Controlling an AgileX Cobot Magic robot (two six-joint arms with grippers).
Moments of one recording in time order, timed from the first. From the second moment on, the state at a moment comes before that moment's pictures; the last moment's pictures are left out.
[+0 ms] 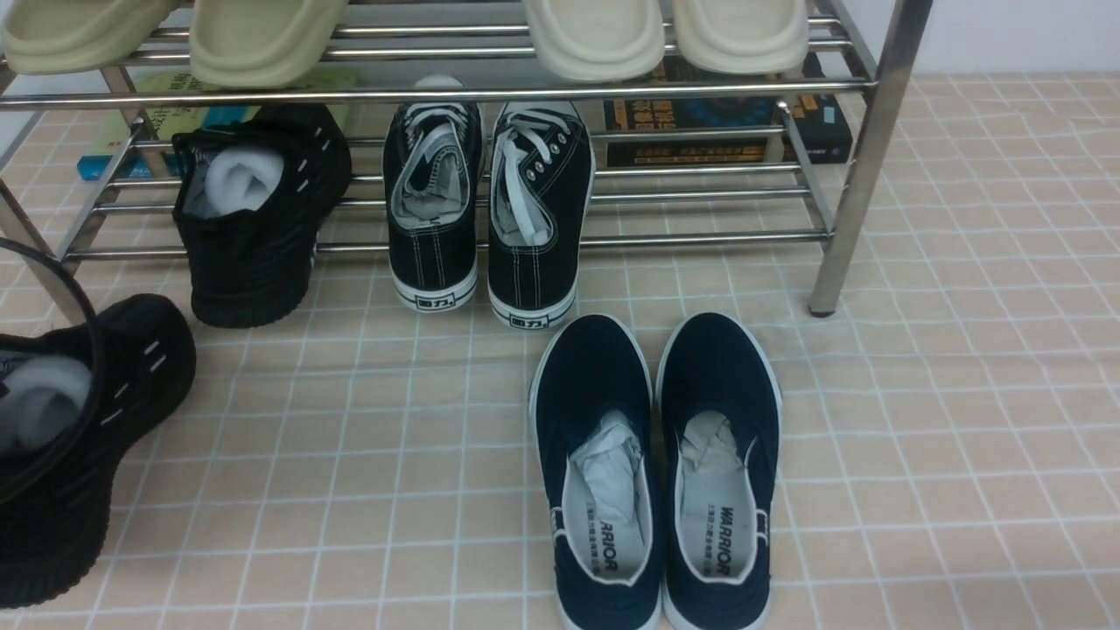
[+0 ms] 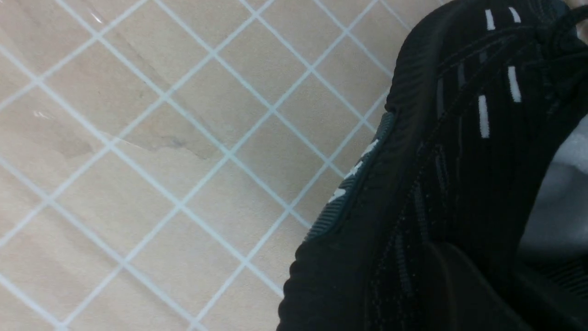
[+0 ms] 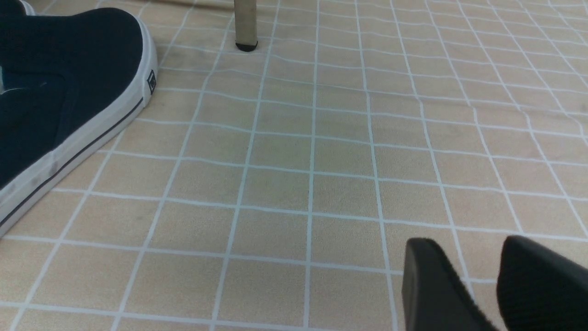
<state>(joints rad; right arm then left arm) 0.01 -0.01 0.01 0.05 0.39 -0.10 0.36 1.01 -0.59 -0.16 0.50 -0.33</state>
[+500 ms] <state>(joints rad) 0.01 -0.01 0.01 0.05 0.39 -0.10 0.36 1.01 -0.46 -0.17 0.30 -0.31</state>
